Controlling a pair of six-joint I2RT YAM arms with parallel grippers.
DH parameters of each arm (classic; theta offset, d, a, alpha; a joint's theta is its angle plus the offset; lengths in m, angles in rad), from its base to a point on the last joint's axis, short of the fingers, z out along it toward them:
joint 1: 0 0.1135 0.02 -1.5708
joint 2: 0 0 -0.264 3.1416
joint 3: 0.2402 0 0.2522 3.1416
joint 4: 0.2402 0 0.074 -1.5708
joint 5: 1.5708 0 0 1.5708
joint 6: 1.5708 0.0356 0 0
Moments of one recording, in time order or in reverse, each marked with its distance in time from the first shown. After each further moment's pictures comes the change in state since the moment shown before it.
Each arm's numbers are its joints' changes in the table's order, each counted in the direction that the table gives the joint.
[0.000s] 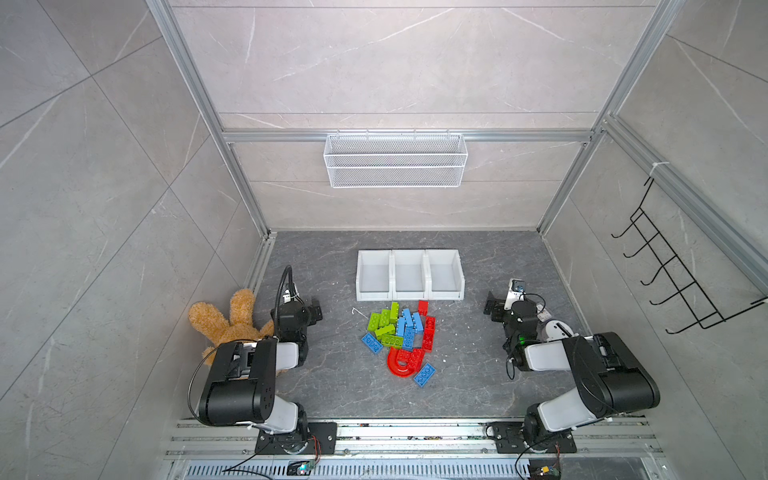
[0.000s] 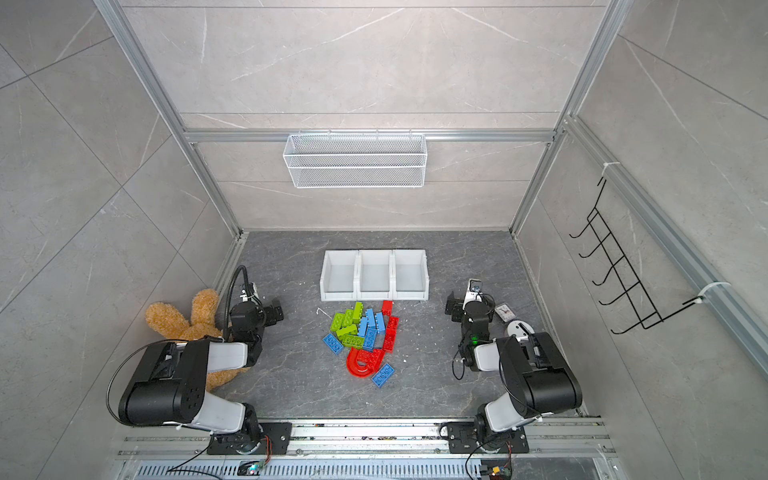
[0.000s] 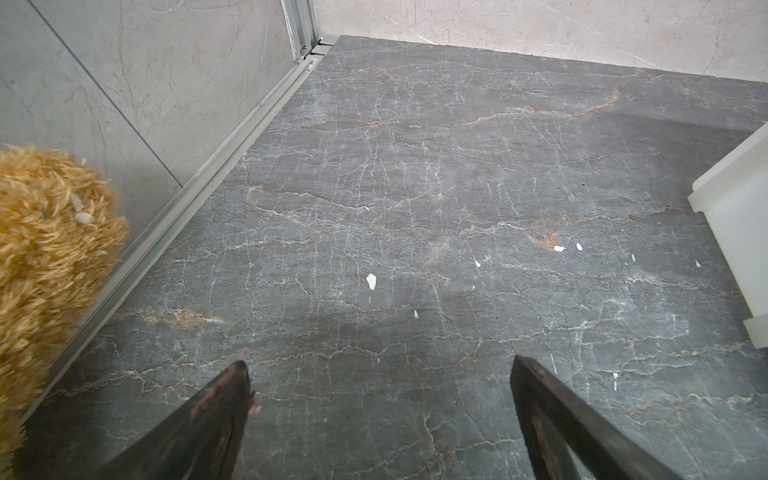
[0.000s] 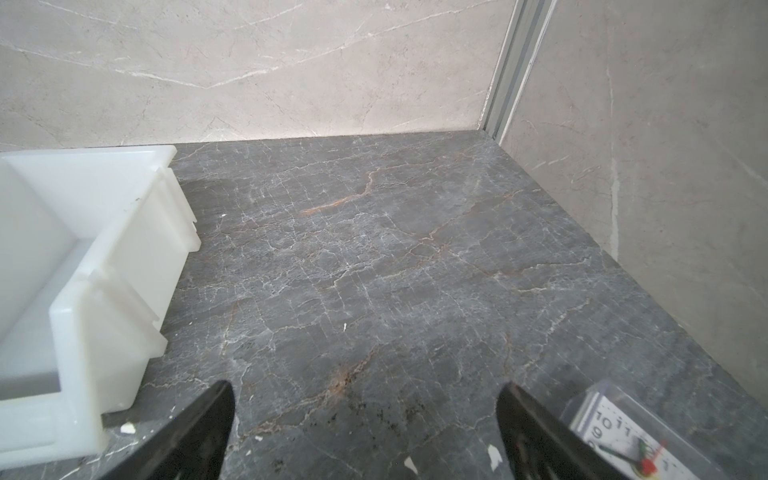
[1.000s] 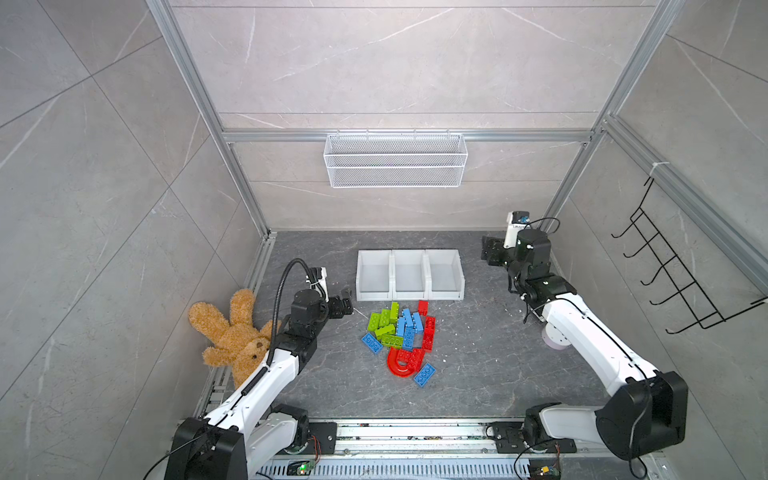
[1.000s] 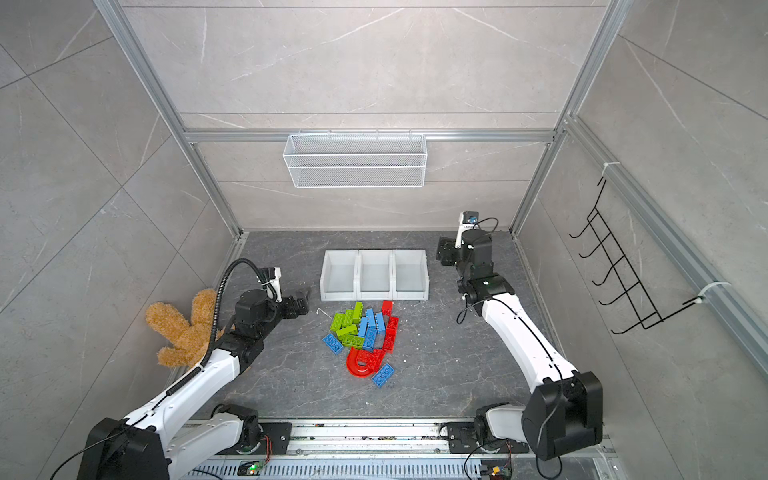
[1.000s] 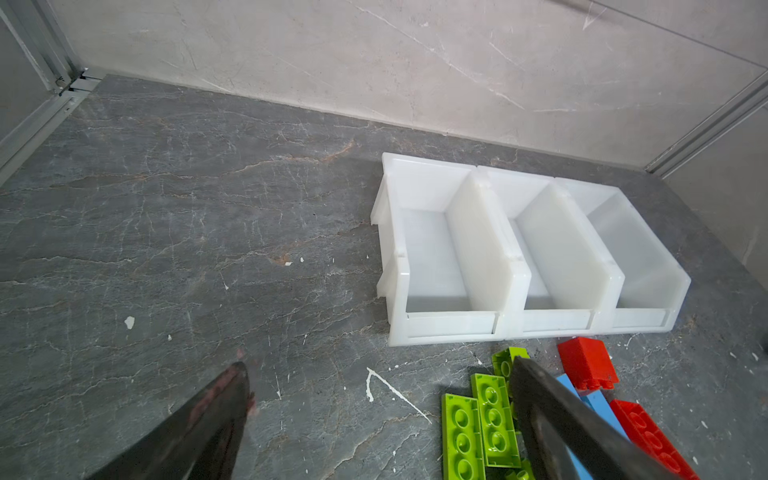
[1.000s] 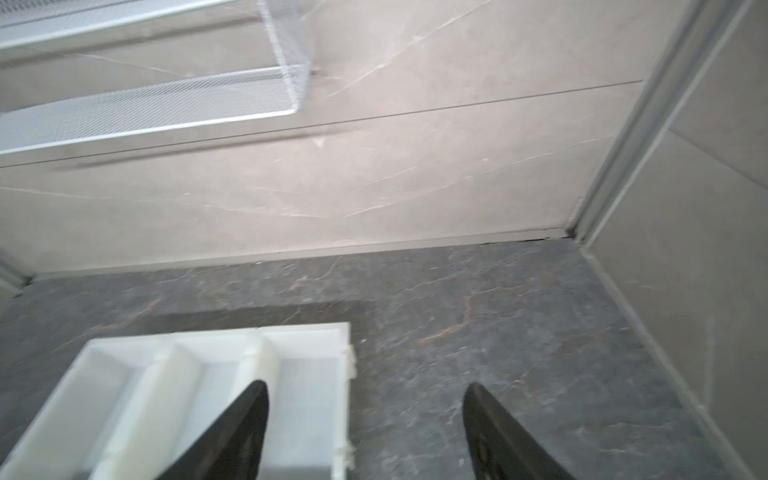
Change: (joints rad) left arm -0.318 -0.457 0.188 0.583 0.180 -0.216; right arm 0.163 -0.215 0.826 1.122 -0.137 0.148
